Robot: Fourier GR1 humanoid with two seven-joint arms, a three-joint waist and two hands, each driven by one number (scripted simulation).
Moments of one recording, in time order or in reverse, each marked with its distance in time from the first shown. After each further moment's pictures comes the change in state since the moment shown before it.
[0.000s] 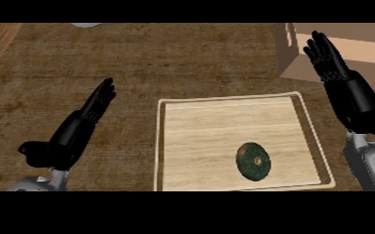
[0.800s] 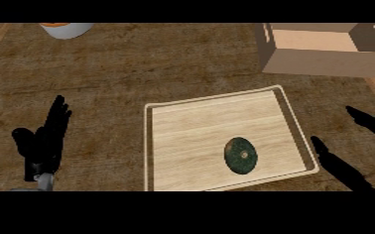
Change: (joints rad) left arm 0.097 -0.057 0.191 0.221 -0.016 0.262 0.039; right arm 0.515 0.012 0.008 -0.339 0.617 -0.583 0.236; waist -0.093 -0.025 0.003
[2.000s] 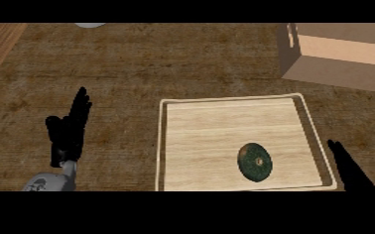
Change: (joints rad) left arm -0.099 -0.080 -0.044 0.080 -0.066 0.008 -0.003; right arm 0.066 -0.005 0.354 -0.410 0.430 0.541 0.967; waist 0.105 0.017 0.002
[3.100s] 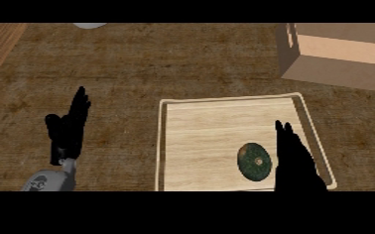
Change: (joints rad) left arm -0.017 -0.016 0.039 0.051 -0.006 -0.035 -0.022; right arm -0.239 0.406 0.179 0.156 0.315 0.234 0.146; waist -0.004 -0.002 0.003
